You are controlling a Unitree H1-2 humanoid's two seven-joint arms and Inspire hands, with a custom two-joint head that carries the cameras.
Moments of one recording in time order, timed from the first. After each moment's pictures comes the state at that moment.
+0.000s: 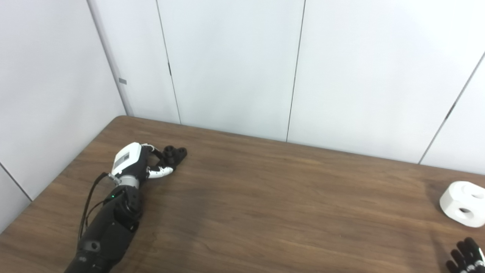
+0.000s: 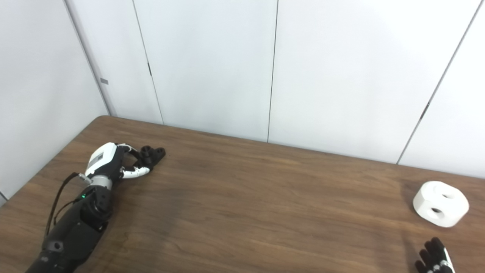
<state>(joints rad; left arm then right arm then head) -0.36 0.52 0.00 0.34 0.50 0.33 0.12 0.21 -0.18 -0.17 -0.16 0.29 -0.07 0.19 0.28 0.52</state>
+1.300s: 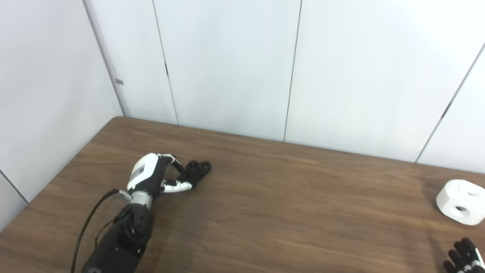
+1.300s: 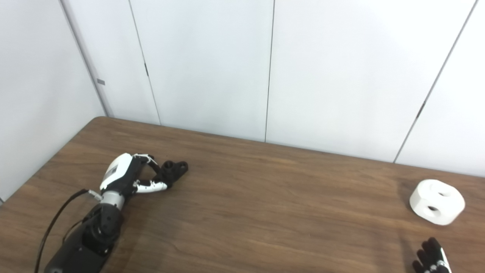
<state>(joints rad) -0.23 0.45 -0.04 0.13 0.50 0.28 0.08 0.22 -0.18 -0.16 -0.18 0.28 -0.07 0.17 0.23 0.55</state>
